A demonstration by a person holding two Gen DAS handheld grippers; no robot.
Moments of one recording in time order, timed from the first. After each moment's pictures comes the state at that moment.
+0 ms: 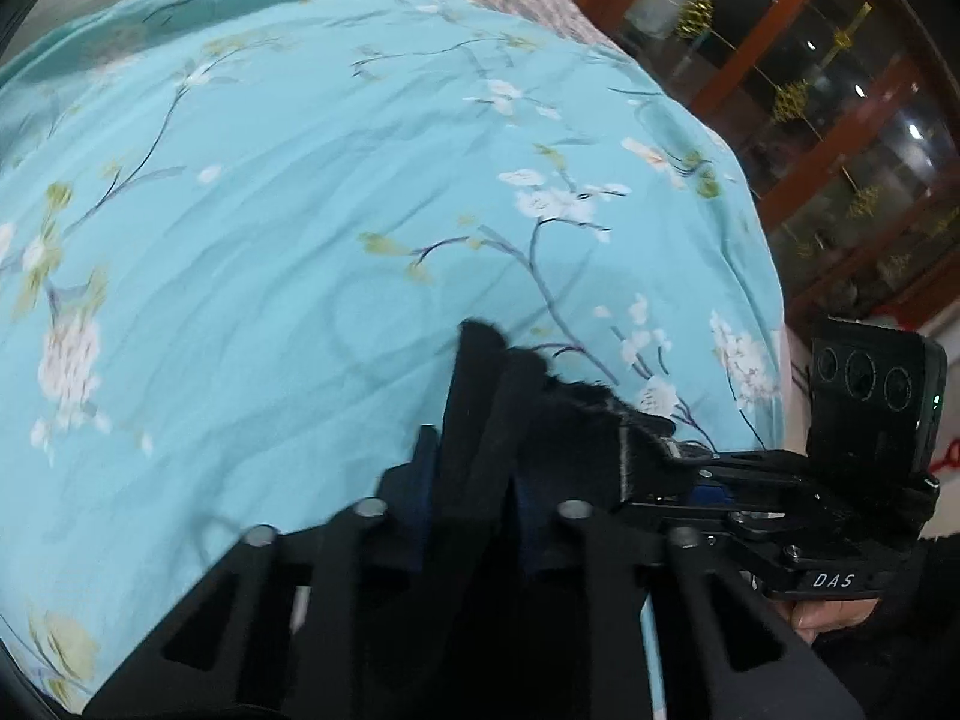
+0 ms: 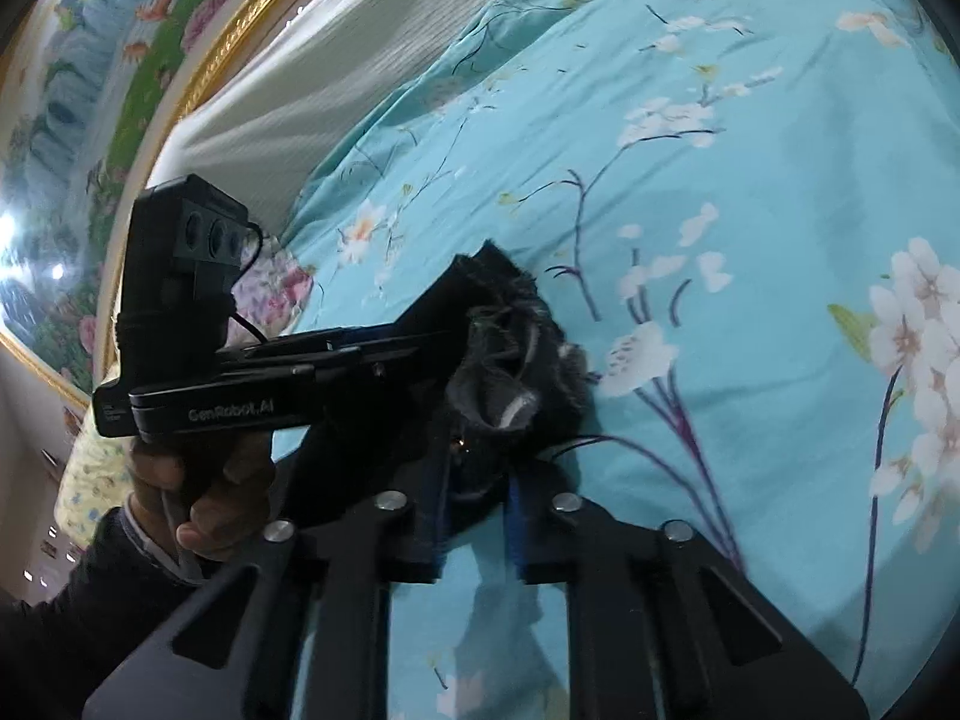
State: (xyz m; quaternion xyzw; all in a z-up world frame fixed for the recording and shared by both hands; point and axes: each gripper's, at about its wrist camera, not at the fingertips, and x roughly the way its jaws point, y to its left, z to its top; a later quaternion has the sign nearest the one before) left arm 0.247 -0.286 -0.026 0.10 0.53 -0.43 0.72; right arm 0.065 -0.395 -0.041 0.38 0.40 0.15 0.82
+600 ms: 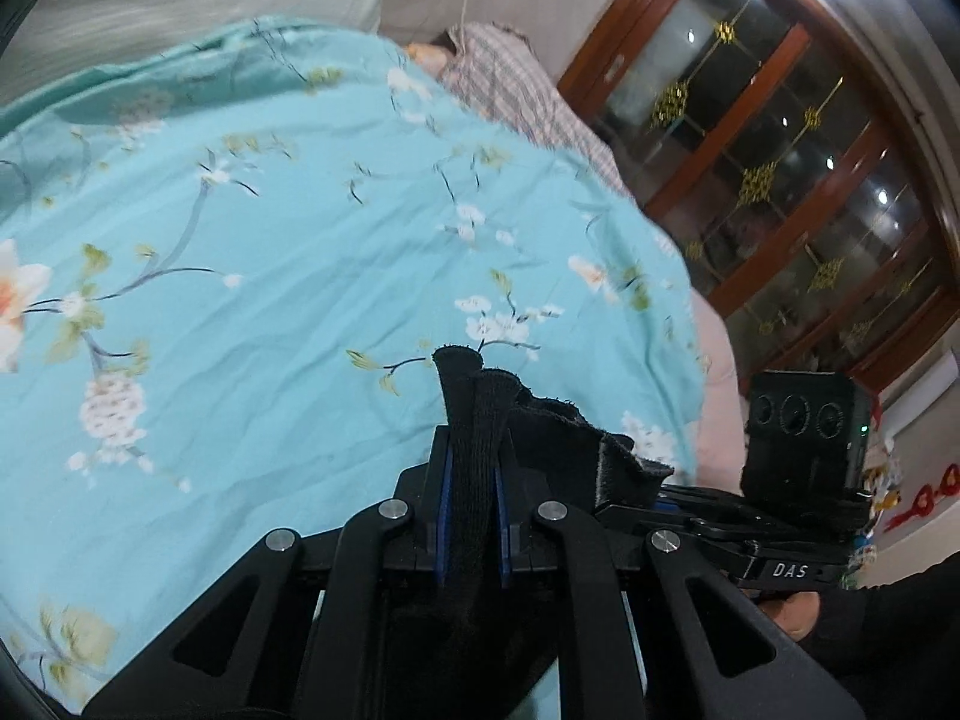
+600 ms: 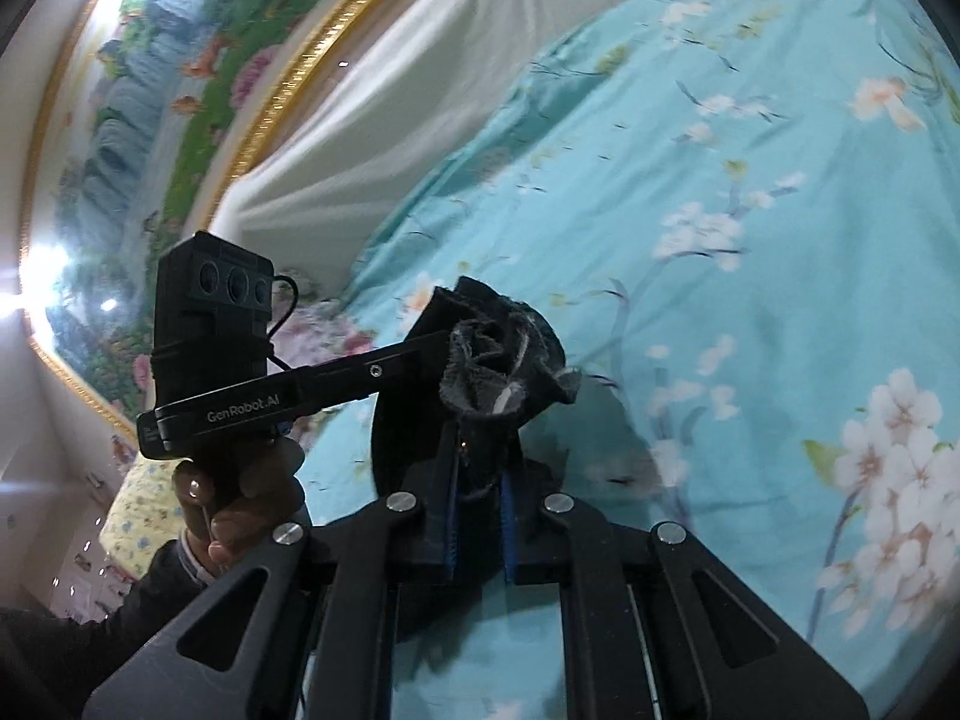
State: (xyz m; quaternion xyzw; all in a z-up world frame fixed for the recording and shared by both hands) left arm 0.243 -0.253 0.042 0.00 0.48 -0.45 0.75; right arm 0.058 -0.418 -0.004 0.40 0.33 0.19 0.83
